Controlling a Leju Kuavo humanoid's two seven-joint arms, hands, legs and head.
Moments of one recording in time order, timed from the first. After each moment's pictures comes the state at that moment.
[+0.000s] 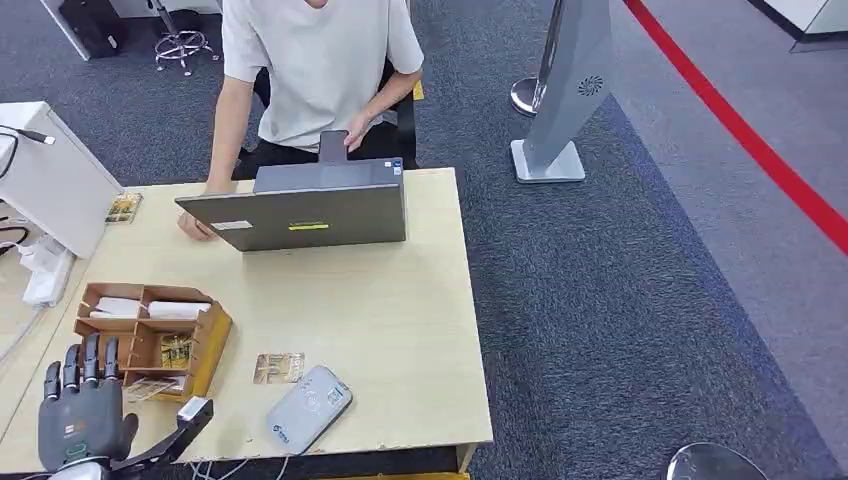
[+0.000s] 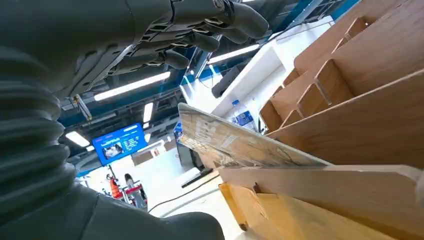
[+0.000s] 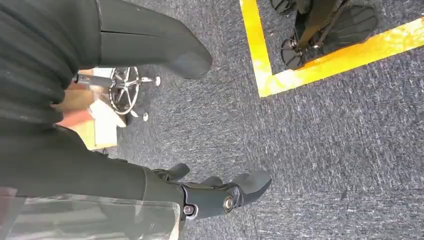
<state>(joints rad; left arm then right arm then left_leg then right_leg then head) 0.14 0.34 -0.14 -1.56 -1.50 0.26 0.47 0.34 0.36 -0.56 -1.03 0.54 -0.05 0.42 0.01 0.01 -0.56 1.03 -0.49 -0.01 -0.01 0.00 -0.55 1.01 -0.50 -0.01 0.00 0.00</state>
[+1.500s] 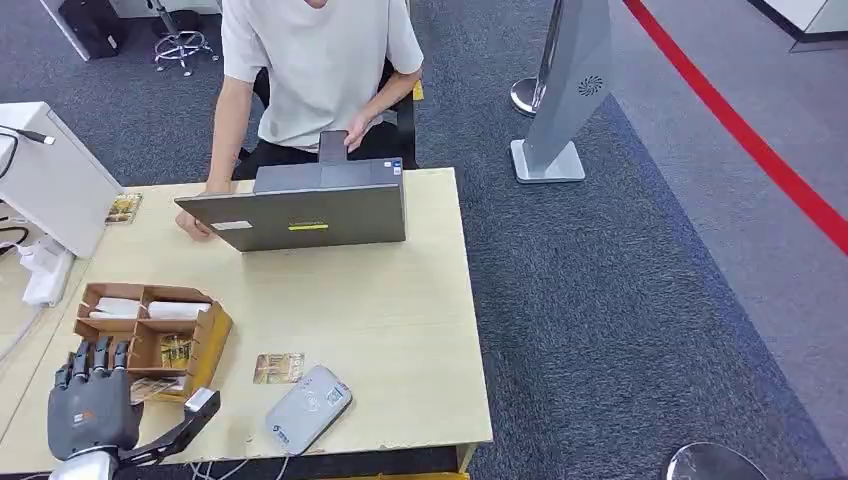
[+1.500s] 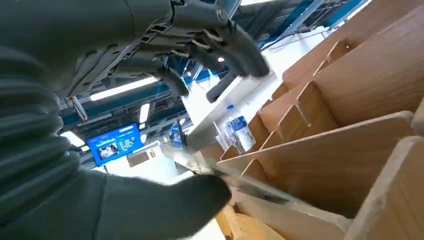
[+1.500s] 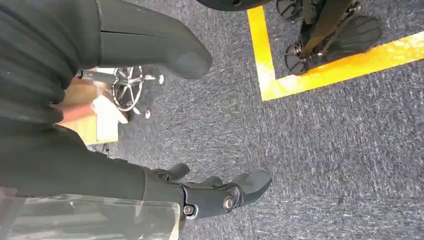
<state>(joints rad) 0.10 0.34 -0.17 -1.56 -1.50 0.25 0.47 0.42 0.36 -0.44 -1.16 0.48 -0.06 0.49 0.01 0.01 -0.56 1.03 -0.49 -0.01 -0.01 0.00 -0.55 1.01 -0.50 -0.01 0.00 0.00</state>
